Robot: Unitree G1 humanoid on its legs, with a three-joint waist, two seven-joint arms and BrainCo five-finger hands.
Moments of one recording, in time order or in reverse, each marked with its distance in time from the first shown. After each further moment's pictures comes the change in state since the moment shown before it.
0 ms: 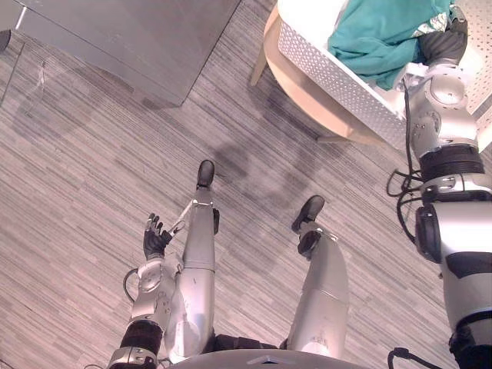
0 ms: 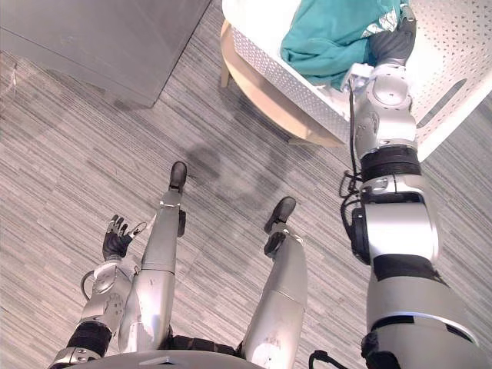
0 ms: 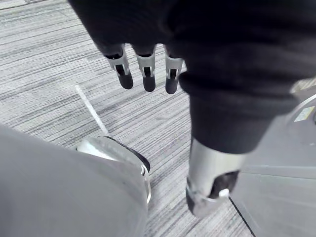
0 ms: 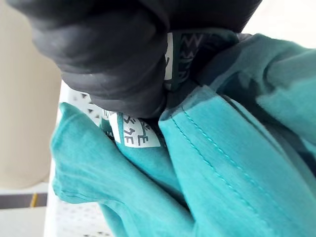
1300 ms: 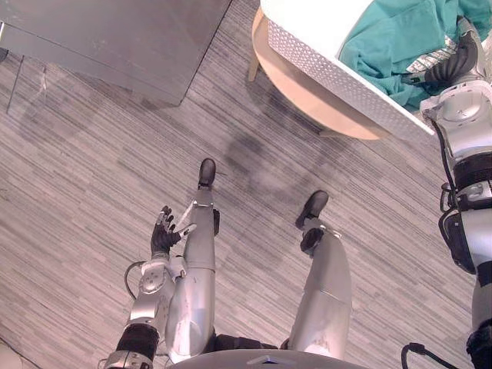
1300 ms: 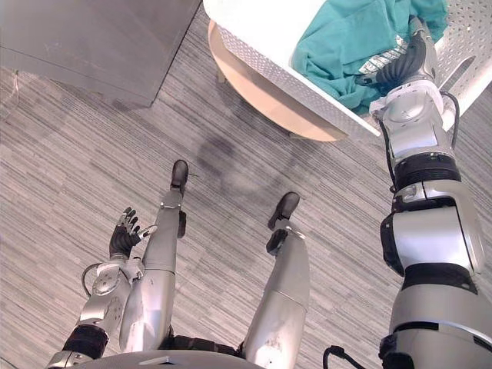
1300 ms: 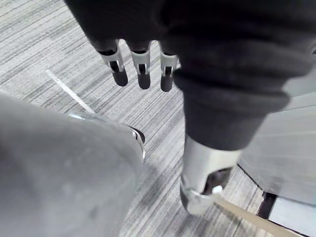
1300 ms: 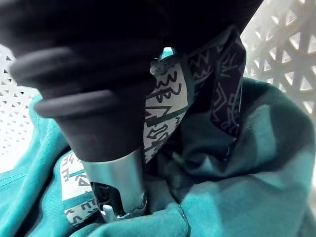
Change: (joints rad) left arm 0.045 0.044 -0.087 -0.098 0.110 -0.027 -0.097; right arm 0.018 -0.247 0.291 0.151 -0.639 0.029 0.091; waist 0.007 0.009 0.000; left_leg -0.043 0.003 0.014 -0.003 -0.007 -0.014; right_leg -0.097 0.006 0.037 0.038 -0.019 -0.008
